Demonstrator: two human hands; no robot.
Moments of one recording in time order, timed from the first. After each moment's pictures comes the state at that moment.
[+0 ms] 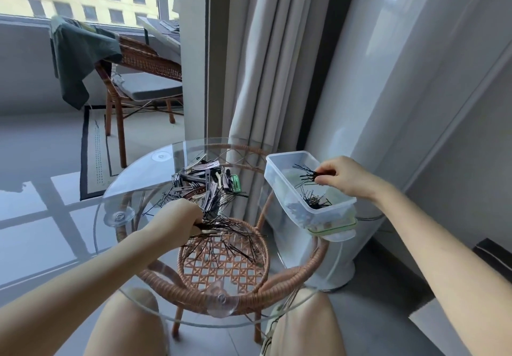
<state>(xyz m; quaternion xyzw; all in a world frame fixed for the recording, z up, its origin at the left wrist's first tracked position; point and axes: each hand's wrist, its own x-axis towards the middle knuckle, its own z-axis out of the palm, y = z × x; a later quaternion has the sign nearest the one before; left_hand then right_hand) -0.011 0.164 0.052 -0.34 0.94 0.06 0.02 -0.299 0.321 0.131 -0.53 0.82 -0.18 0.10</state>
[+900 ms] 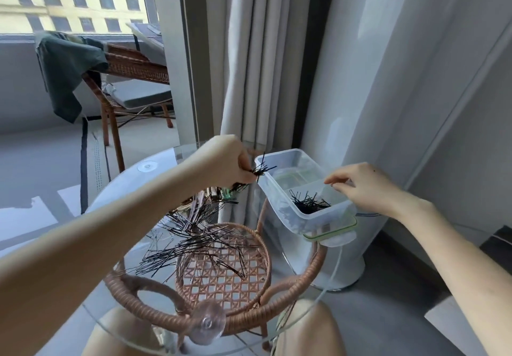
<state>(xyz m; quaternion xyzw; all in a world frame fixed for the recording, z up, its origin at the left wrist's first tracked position) -0.108 0.189 0.167 -0.27 0.94 0.17 -0.07 -0.316 0.358 0.122 -0.52 0.84 -0.15 0.02</state>
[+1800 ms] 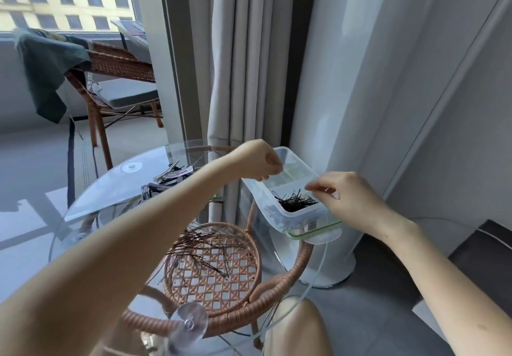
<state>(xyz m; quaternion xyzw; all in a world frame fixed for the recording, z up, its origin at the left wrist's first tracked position) -0.193 0.199 0.139 -0.21 0.94 0.28 -0.06 -0.286 0.380 0.120 -0.53 0.81 -0.26 0.03</state>
